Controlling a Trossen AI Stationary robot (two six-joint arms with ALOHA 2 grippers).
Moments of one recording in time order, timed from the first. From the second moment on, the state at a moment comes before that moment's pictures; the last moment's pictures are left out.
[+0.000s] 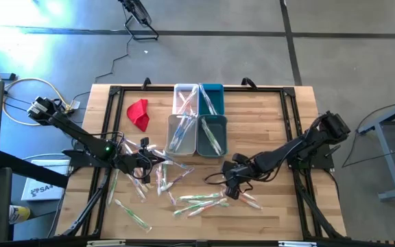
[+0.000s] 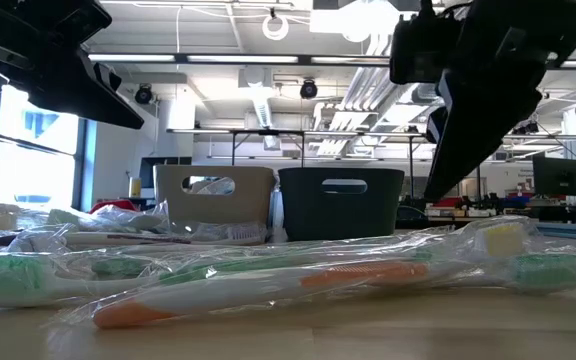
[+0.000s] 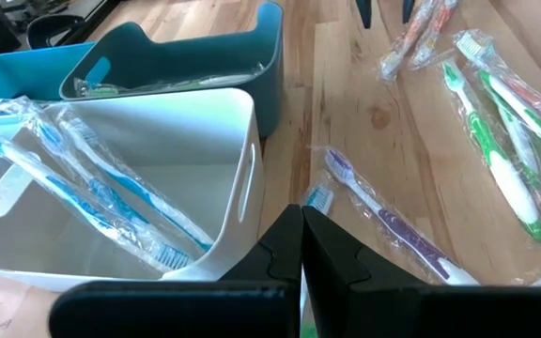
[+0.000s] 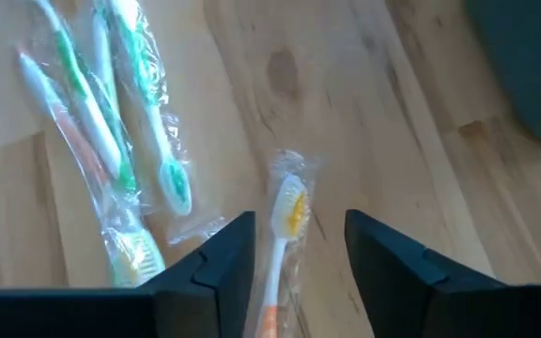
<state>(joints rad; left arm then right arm) -0.51 0.97 0.39 0.06 -0.61 -0.19 0.40 1.64 0.93 -0.34 0.16 0.71</state>
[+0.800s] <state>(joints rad) -0.51 0.97 0.39 0.05 -0.61 -0.19 0.40 1.81 0.93 -0.25 0.14 0.71</state>
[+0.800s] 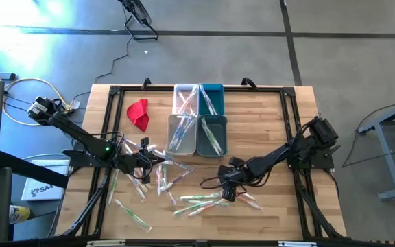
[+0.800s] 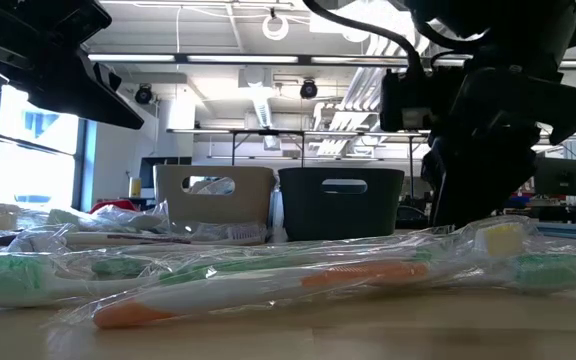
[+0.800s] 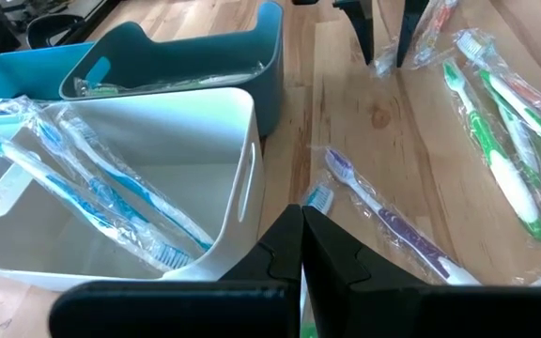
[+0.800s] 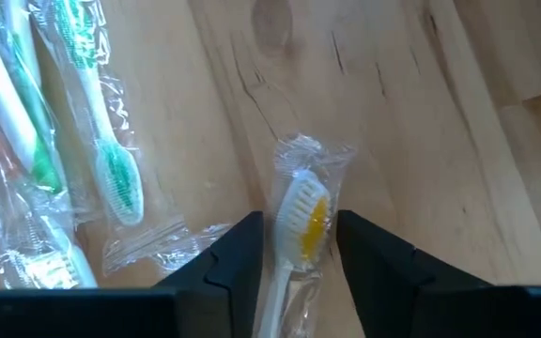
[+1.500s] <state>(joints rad) -0.51 0.97 0.39 0.05 -0.61 -0.19 0.40 1.73 0.93 -0.25 0.04 0.70</state>
